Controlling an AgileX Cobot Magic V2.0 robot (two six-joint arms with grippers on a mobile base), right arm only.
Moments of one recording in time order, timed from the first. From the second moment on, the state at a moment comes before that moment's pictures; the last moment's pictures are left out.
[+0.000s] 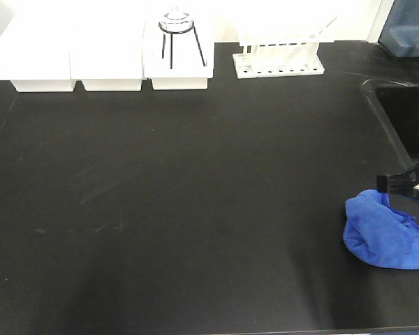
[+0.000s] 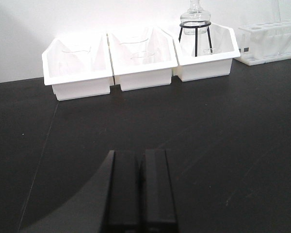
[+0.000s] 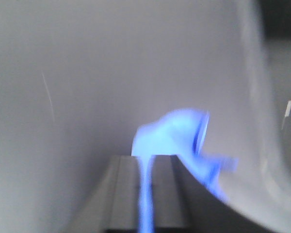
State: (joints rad) arm 0.01 1.05 -0.67 0.11 0.68 -0.11
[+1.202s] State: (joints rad) arm 0.01 1.59 -0.69 0.01 0.61 -0.10
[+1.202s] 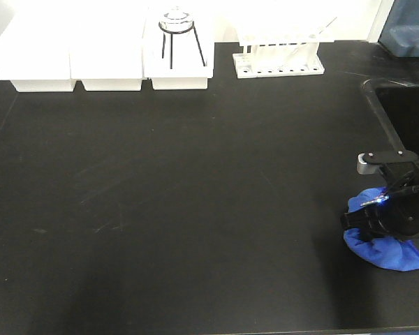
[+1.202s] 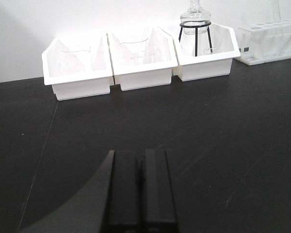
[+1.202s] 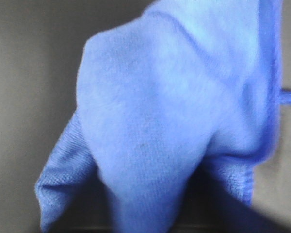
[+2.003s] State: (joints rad) arm 0.01 0.48 -0.68 0.15 0.63 -0.18
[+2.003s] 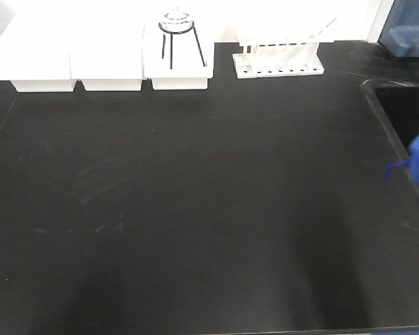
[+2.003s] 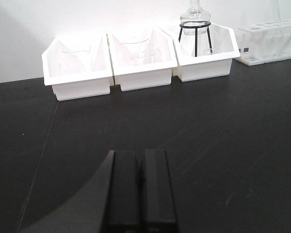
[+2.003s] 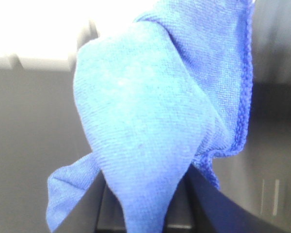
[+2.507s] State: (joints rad) arm 0.01 0.25 -0.50 0.16 0.58 -0.23
